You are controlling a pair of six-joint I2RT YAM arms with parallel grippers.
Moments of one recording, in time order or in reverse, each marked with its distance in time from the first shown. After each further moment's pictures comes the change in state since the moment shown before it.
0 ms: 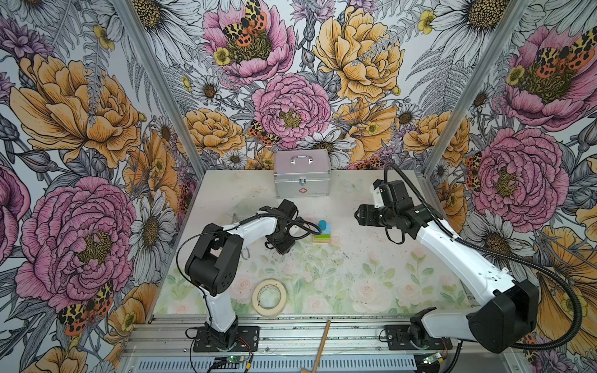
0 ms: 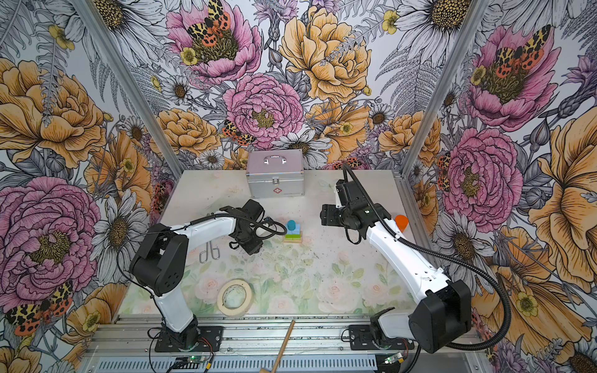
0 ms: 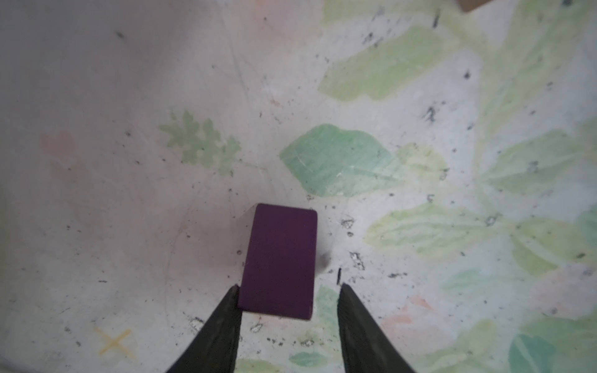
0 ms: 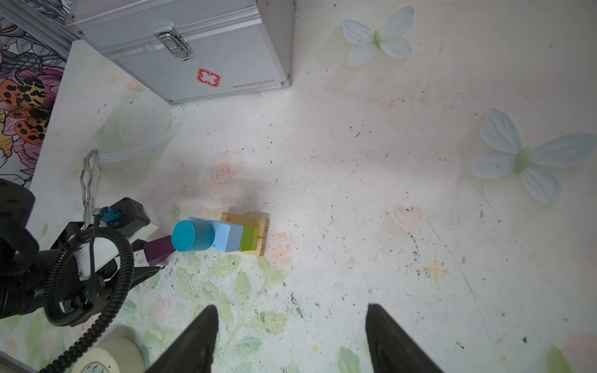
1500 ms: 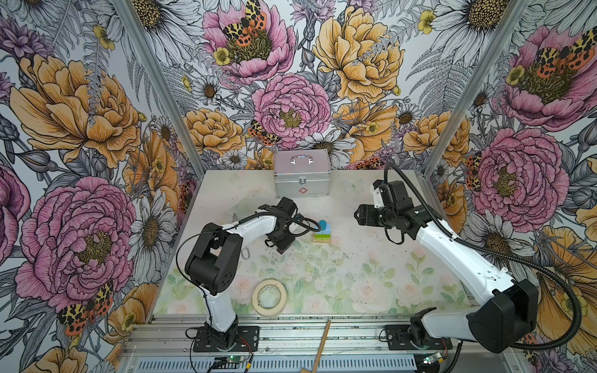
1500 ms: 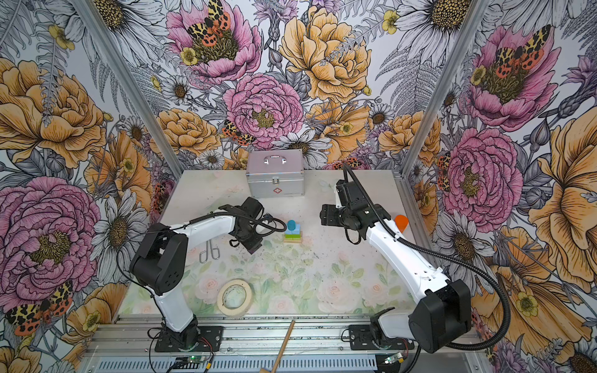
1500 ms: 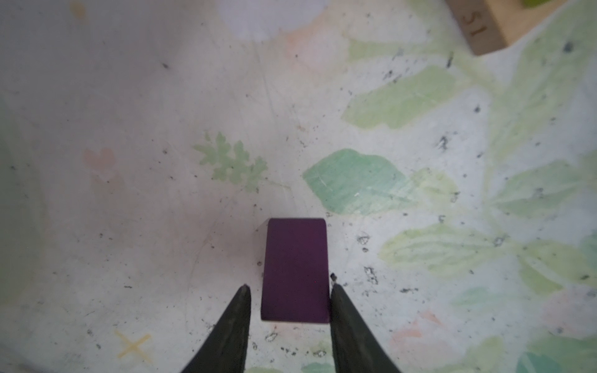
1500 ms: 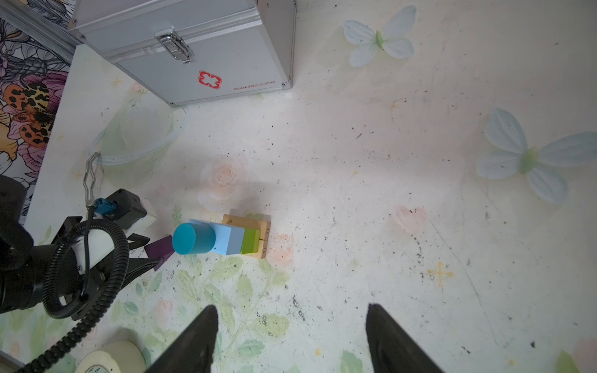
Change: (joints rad) left arm 0.013 0.002 0.016 0.022 -0.007 -0.008; right arm -0.005 0.000 -0.014 0.021 -0.008 0.007
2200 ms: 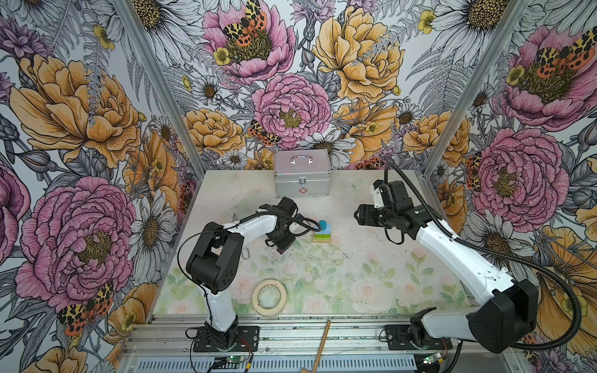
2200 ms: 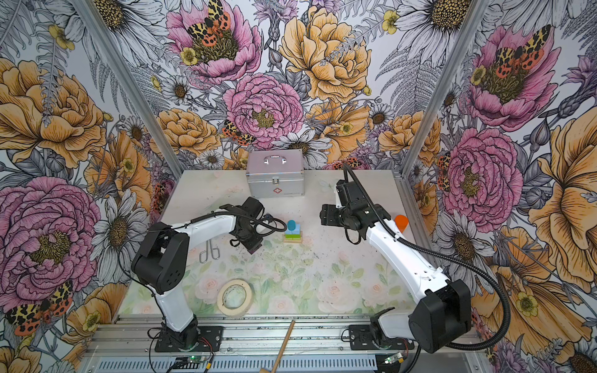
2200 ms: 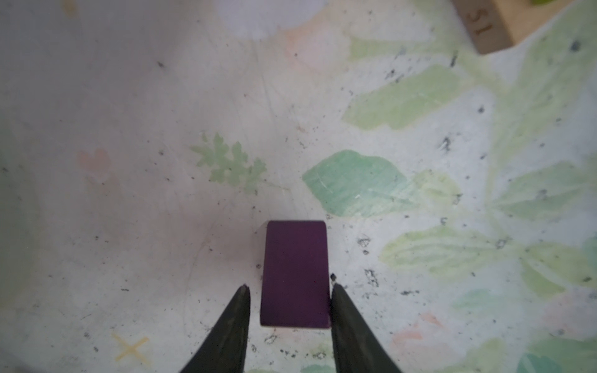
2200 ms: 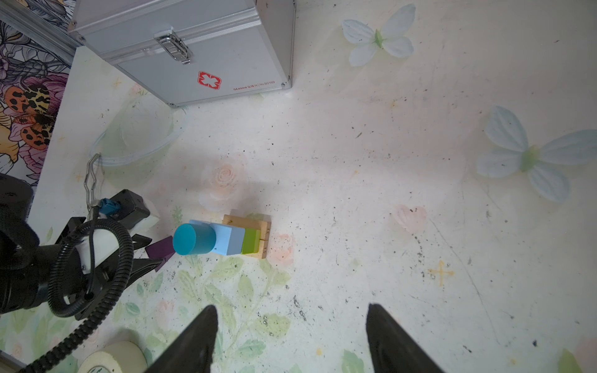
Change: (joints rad) left arm 0.000 0.022 0.014 -0.008 0.001 0.000; right arm 0.000 0.000 0.000 0.000 0.000 0.007
